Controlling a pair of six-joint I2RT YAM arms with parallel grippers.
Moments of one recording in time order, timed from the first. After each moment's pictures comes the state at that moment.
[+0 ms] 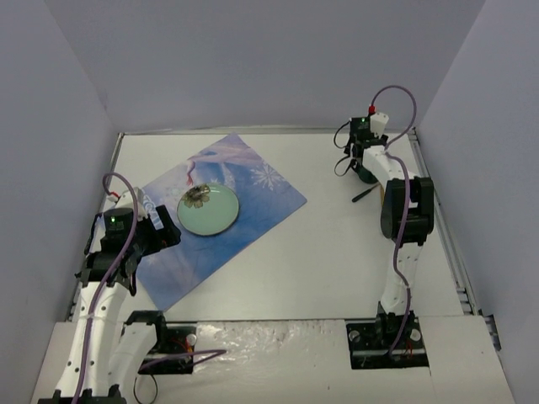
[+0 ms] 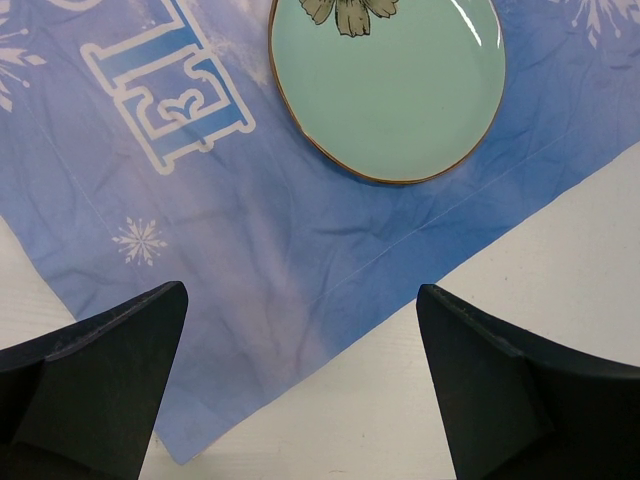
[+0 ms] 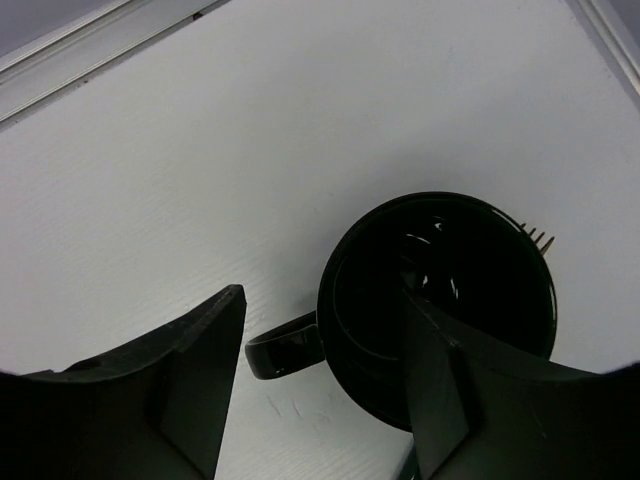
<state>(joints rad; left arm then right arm) 0.02 0.72 0.77 -0.76 0.09 -0.34 0.10 2.17 1.72 -0.29 0.48 0.40</state>
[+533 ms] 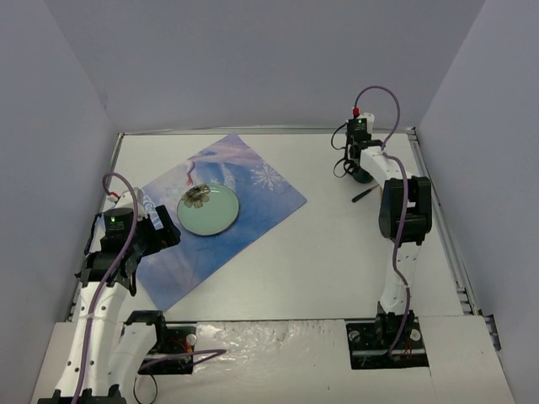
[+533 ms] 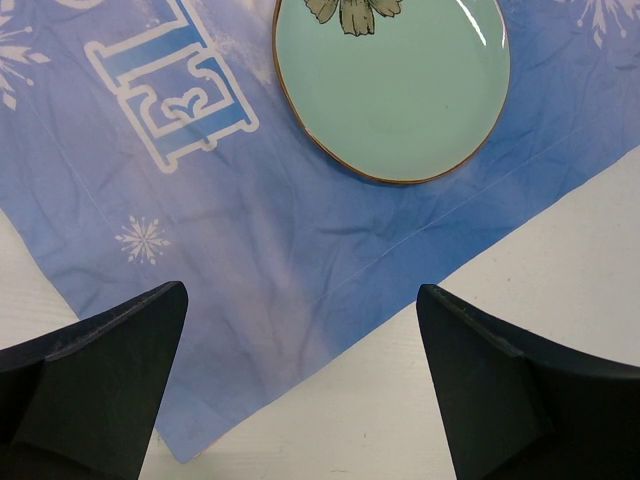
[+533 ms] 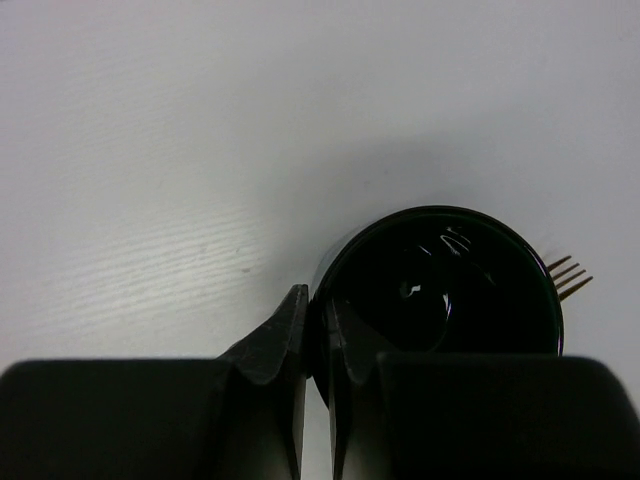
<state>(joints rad) 0.02 0.72 0.77 -0.76 0.09 -0.34 0.11 2.19 1.73 -0.30 0.35 0.21</state>
